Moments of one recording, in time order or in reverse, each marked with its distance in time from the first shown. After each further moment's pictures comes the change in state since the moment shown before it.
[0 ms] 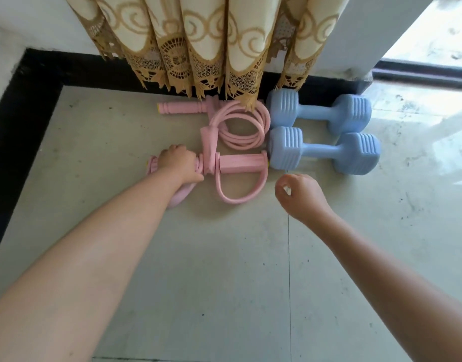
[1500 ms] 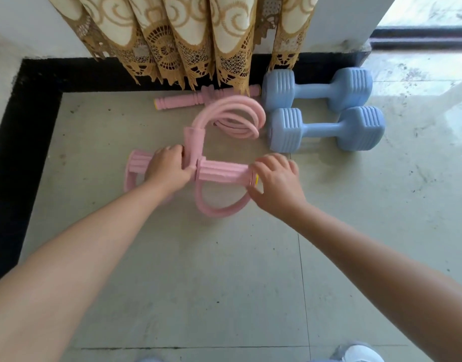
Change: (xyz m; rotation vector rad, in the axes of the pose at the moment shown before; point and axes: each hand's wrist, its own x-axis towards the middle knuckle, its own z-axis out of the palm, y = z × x) left_hand -0.040 -0.013 -0.002 -0.284 0.228 0.010; right_hand -0.009 -0.024 0.033 -0.106 0.225 -0.297
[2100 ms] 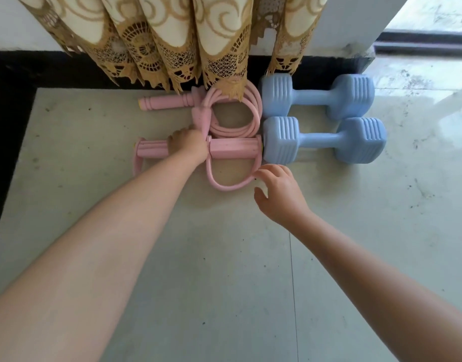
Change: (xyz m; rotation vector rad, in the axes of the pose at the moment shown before) left_hand 0.091 0.049 0.031 0.083 -0.125 -0.179; right_hand 0.013 0.030 0.016 0.181 -0.135 0.089
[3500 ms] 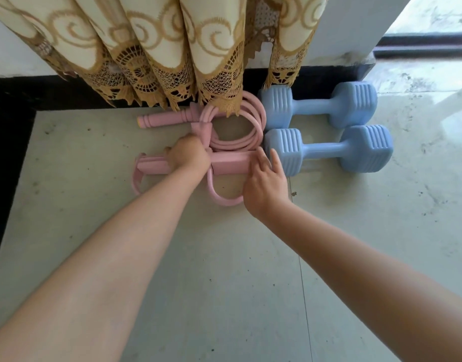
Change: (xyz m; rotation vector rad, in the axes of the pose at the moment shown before) left_hand 0.005 0.012 -0.009 -0.029 0.107 -0.049; right_hand 0.055 -0.023 0.004 -0.698 -0.328 0.051
